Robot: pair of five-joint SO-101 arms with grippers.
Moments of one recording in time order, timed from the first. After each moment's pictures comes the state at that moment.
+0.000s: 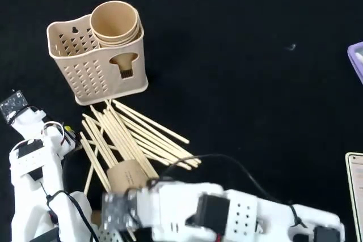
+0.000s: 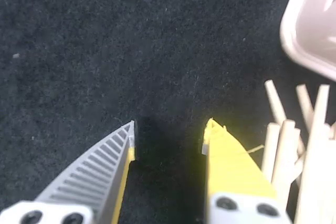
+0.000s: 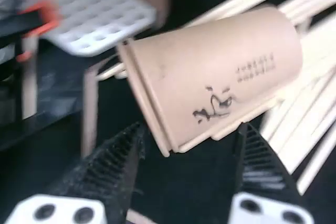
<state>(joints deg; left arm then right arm) -32.8 -39.7 72.1 37.1 8.9 -75.7 -62.8 62.8 75.0 16.1</state>
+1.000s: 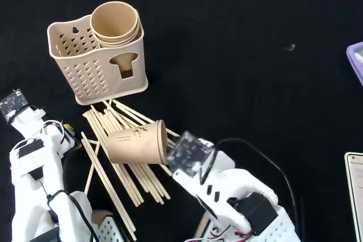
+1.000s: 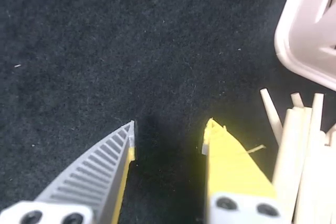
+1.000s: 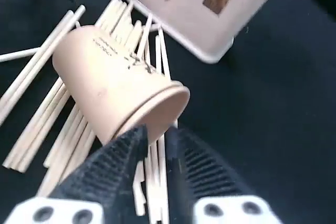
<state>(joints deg) -32.8 -39.7 72.1 35.6 8.9 -39.5 -101.4 77.8 68.3 18.2</state>
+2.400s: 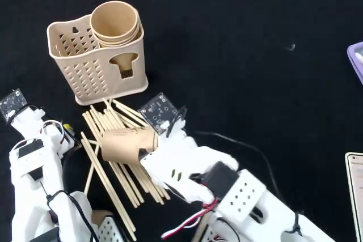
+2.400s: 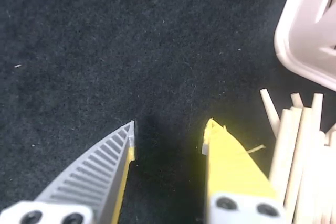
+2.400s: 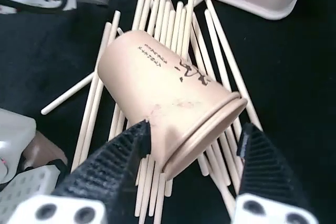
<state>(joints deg) -32.8 -39.7 72.1 35.6 8.9 -49.8 -60.4 63.2 55.7 -10.1</state>
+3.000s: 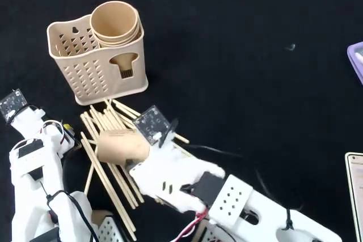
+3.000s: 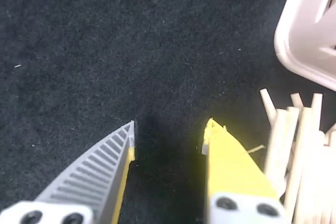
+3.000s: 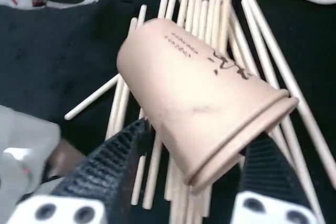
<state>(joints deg) -32.8 -39.7 72.1 35.6 8.9 -57.0 -59.0 73.5 40.1 -18.3</state>
